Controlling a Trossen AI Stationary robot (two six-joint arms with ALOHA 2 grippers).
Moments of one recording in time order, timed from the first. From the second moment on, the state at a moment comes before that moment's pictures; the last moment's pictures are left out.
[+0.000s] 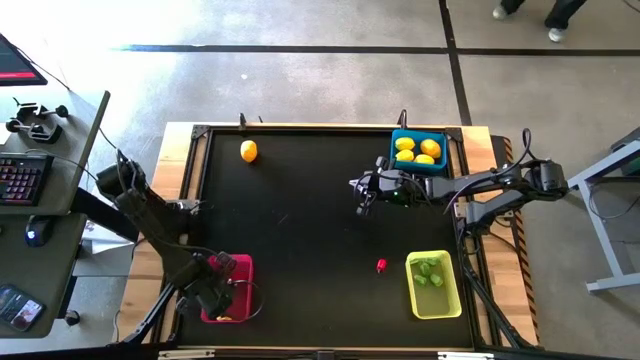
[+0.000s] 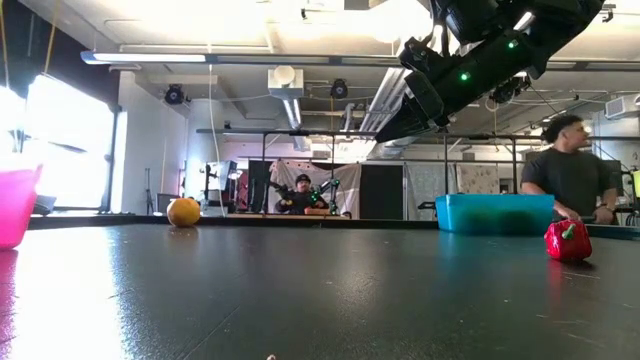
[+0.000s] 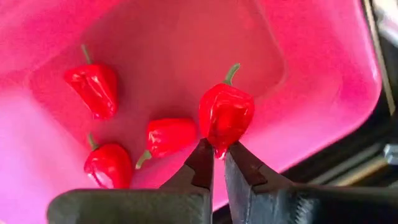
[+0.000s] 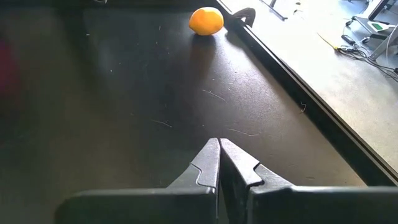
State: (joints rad) left arm -0.88 1.49 0.95 -0.96 0.11 -0.31; right arm -0.08 1.37 0.66 0.21 0.34 0.00
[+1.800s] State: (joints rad) left arm -0.39 1.11 0.77 -0.99 -0.41 -0.46; right arm -0.08 1.37 0.66 0.18 0.34 0.00
